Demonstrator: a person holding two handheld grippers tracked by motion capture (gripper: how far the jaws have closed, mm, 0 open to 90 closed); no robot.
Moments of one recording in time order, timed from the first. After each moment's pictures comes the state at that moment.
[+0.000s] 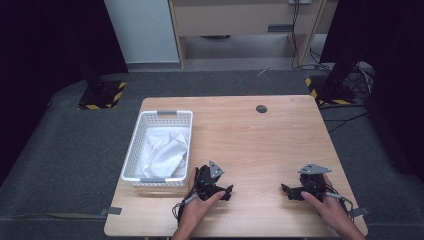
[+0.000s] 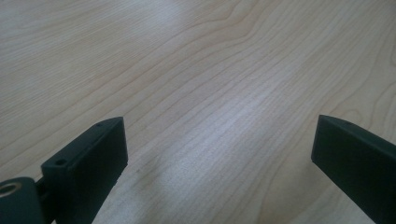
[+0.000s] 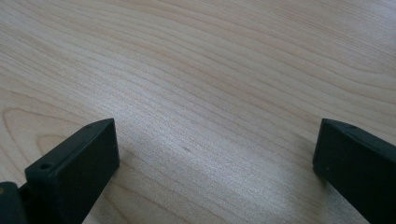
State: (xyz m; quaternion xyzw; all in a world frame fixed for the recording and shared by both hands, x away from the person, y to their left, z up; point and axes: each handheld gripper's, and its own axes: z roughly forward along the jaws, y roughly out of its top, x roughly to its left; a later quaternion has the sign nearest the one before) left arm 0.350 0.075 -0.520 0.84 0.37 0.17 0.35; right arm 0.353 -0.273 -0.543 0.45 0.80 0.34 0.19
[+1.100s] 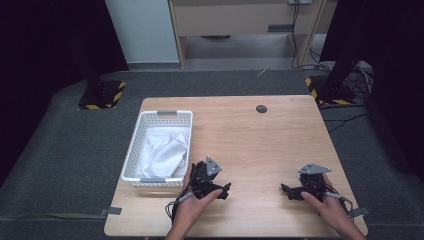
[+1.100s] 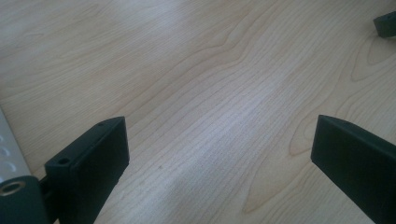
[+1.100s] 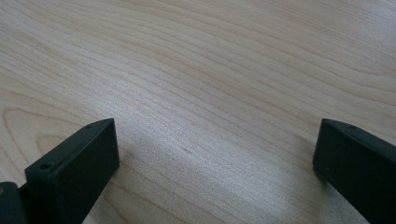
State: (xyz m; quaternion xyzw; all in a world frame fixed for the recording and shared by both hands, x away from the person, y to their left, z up) left arm 0.342 0.085 -0.479 0.85 0.36 0.18 0.35; right arm 0.354 -0.273 -0.543 0.45 0.80 0.34 0.19
